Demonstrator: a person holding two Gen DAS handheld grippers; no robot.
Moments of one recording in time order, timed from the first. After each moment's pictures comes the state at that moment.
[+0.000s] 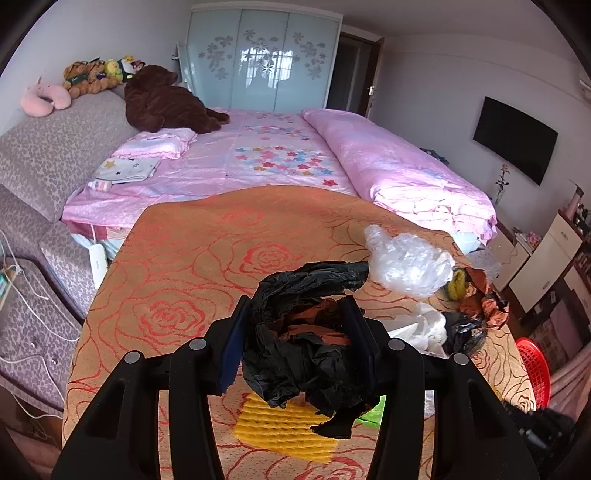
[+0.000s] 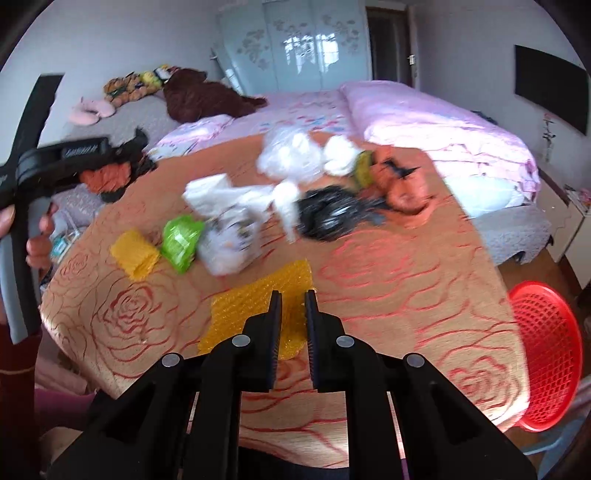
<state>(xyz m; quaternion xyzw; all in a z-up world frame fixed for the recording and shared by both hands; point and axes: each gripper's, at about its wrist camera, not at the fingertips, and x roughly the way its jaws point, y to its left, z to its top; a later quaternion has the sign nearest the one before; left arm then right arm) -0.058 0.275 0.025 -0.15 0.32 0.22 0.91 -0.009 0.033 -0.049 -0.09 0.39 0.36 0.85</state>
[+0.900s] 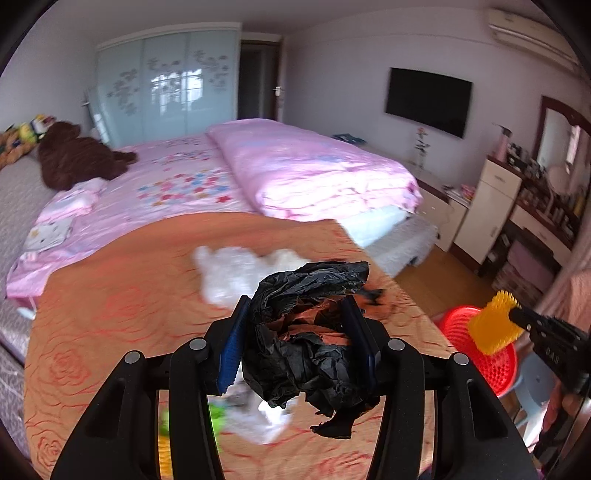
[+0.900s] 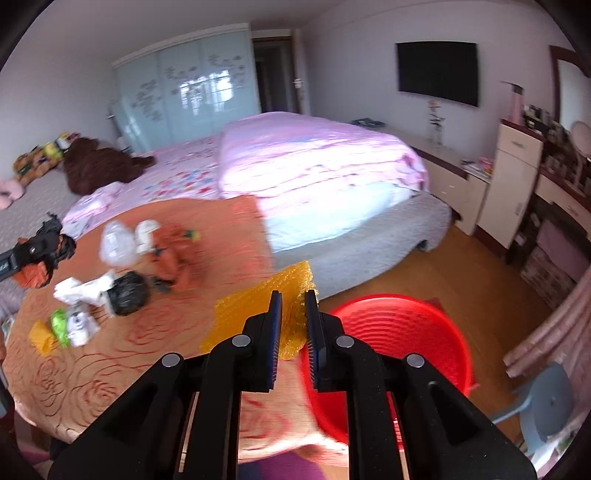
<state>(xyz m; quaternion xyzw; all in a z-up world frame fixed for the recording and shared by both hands) 0.012 0.130 0.047 -0.05 0.32 0.07 0.94 0.070 -0.127 -0.008 -0.02 0.34 0.17 0.92</state>
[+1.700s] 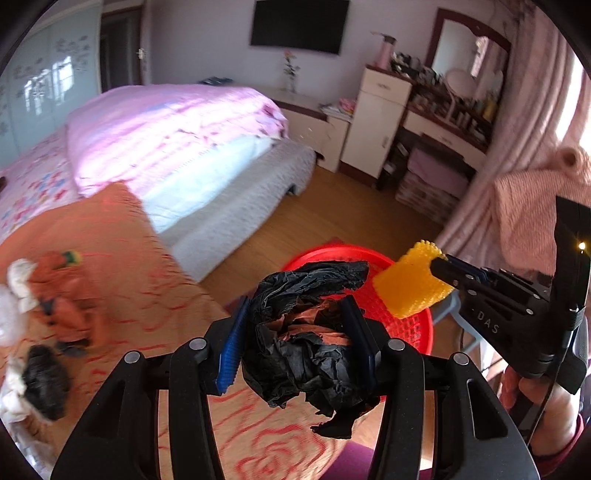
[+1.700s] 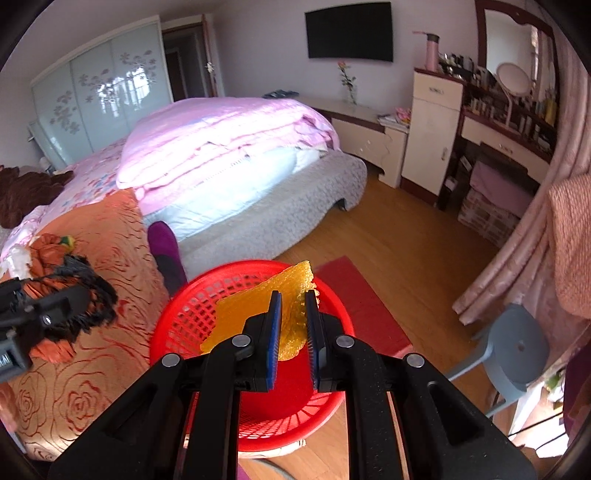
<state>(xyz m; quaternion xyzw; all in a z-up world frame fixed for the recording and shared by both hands) 0.117 -0.062 -0.034 0.00 0.42 -0.17 0.89 0.105 -0.232 -0.063 0.02 0.40 0.02 0.92</state>
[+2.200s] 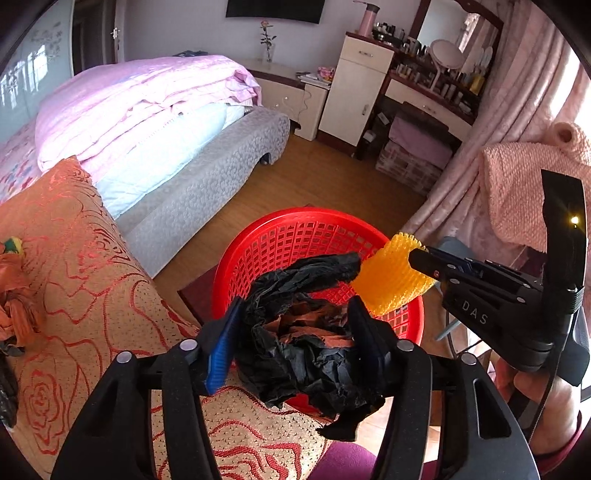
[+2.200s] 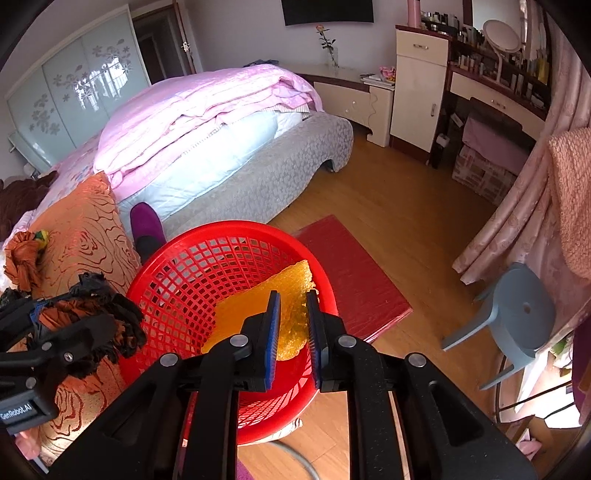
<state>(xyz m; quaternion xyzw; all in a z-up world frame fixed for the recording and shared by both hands) 0.131 -0.092 -0.071 0.01 0.47 -0.20 0.86 0.118 -0.252 -0.097 0.05 0.46 0.00 0.89</state>
